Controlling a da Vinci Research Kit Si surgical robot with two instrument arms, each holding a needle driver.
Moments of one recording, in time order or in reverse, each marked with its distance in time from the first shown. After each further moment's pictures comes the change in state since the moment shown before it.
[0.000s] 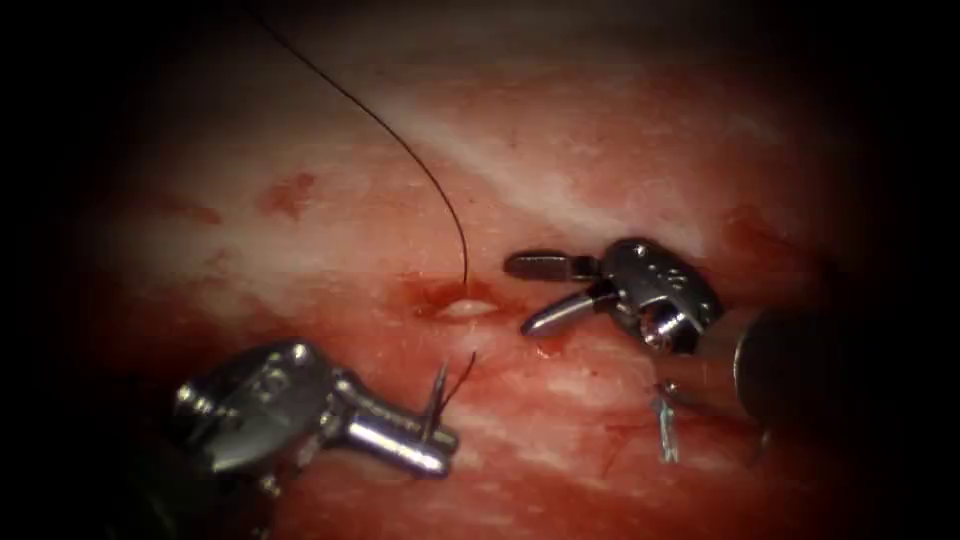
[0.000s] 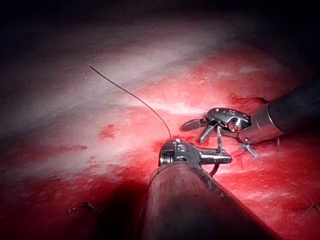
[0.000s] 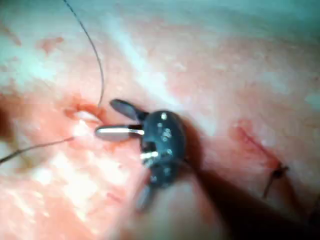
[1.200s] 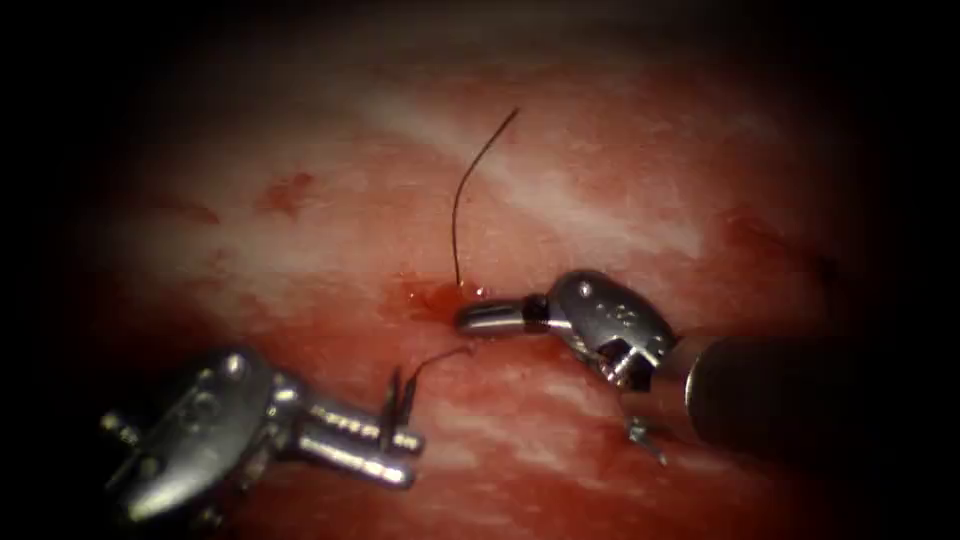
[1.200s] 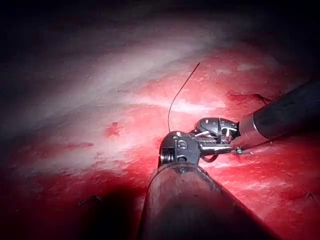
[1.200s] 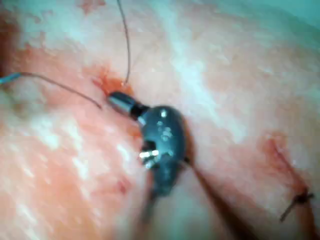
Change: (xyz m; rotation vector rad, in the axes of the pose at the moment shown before) right arm -0.004 -0.001 0.004 -0.003 -0.108 -0.155; left arm 0.002 0.003 -0.001 0.096 -0.017 0.128
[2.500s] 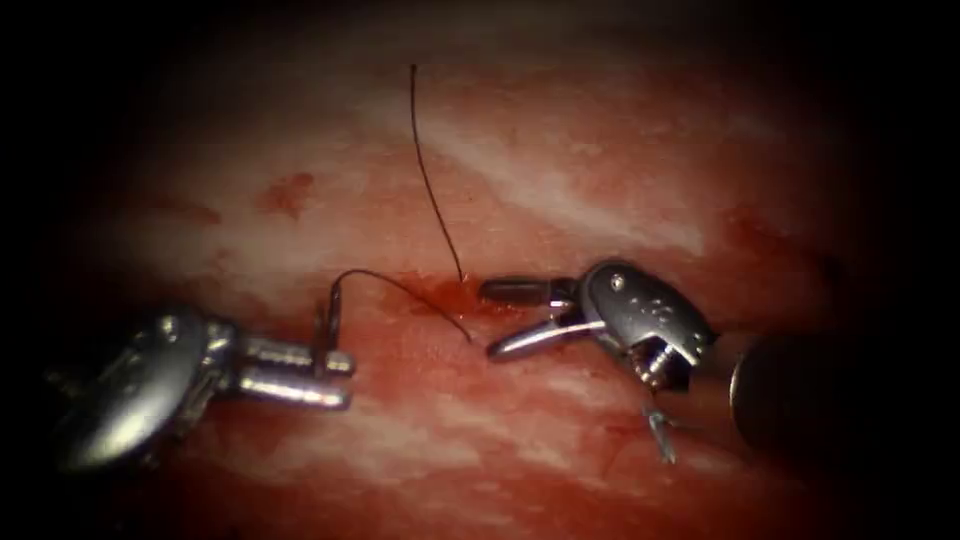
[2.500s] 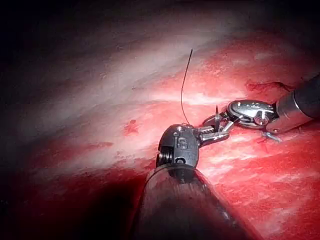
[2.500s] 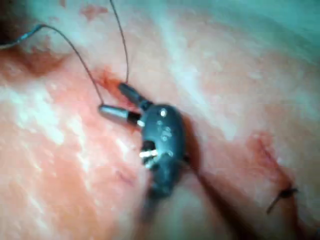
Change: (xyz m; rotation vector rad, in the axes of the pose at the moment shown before) right arm 0.004 -0.001 -0.002 0.011 0.014 -0.005; left arm -0.001 -0.002 -0.004 0.113 -0.120 0.253
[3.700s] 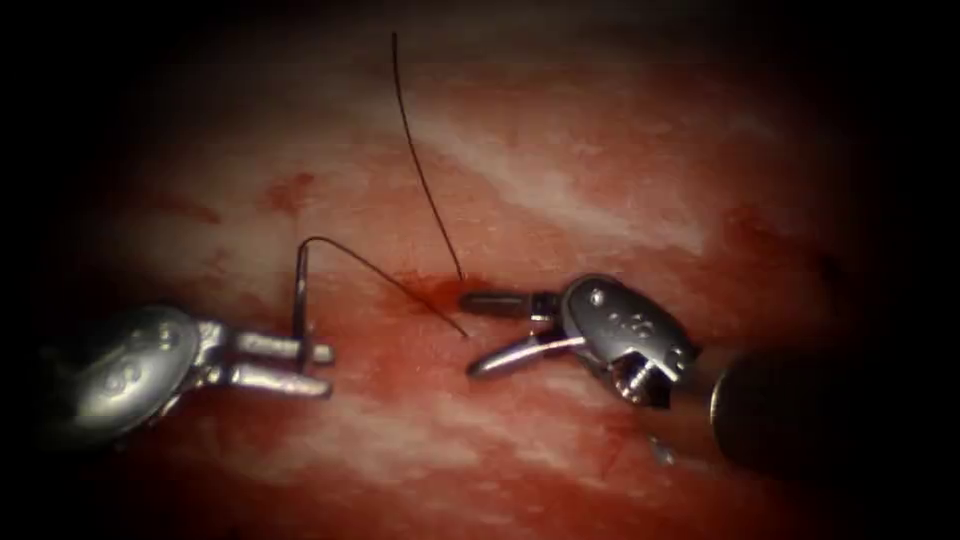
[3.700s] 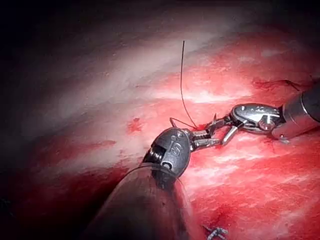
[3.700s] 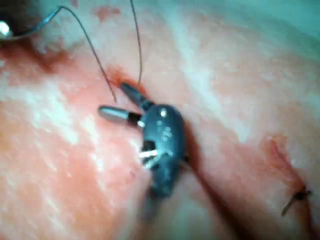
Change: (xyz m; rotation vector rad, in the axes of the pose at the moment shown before) right arm 0.000 -0.001 0.002 -0.013 0.001 0.034; left arm -0.001 -0.001 -0.001 0.090 -0.153 0.173
